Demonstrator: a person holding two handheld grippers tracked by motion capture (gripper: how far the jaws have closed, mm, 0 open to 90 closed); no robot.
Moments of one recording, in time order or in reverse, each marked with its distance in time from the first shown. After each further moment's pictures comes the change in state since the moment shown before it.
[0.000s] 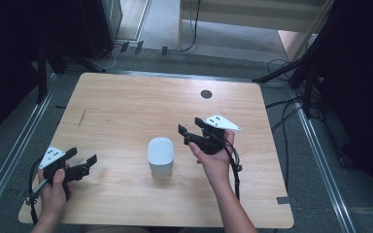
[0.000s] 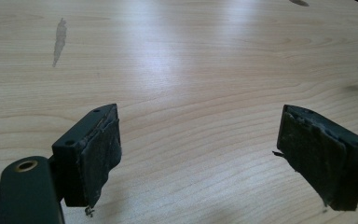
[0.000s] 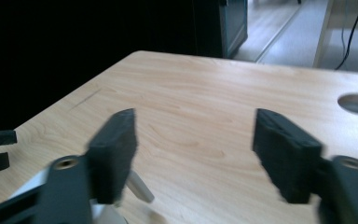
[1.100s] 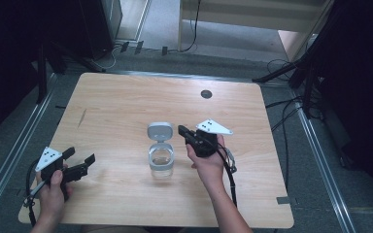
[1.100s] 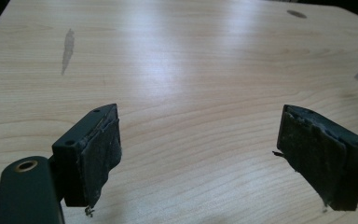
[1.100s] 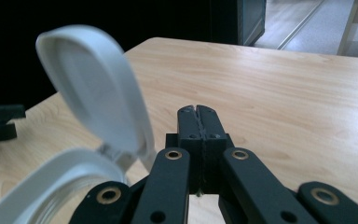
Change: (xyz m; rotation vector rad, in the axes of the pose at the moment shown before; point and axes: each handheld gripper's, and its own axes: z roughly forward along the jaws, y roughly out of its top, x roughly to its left) left arm 0.000 -0.001 -0.004 -0.034 0.010 -0.003; right arm 0.011 -0.014 0.019 0.009 0.064 -0.026
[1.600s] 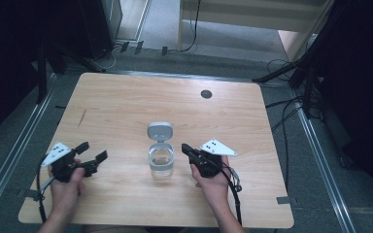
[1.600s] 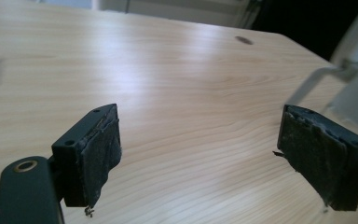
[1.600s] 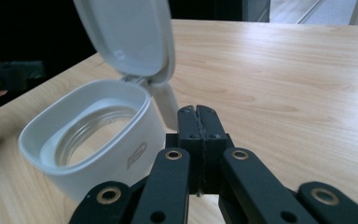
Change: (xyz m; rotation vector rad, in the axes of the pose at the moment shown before) left arm -0.018 0.019 0.001 -0.054 -0.132 -0.050; right arm 0.008 -0.045 -0.031 0.019 0.007 0.002
